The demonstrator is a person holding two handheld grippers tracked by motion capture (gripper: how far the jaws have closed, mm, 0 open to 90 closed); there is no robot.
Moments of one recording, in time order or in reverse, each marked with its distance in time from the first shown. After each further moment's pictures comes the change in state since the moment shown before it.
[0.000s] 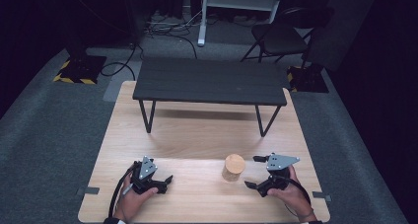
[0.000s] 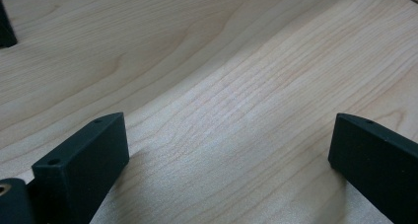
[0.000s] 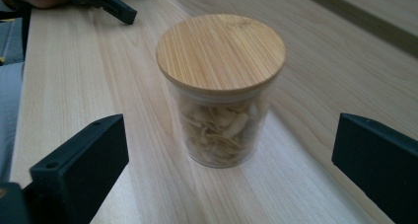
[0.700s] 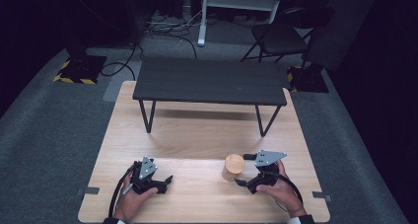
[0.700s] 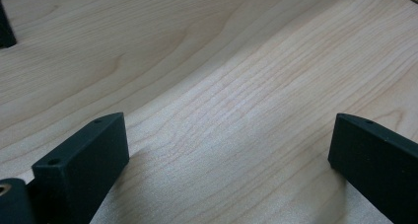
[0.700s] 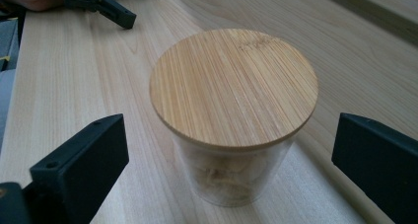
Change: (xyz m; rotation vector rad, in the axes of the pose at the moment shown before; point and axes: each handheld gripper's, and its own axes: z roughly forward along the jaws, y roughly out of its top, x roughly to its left) left arm 0.000 0.000 0.000 0.000 -0.002 0.001; right arm -0.002 0.015 0.029 0.018 0.016 0.009
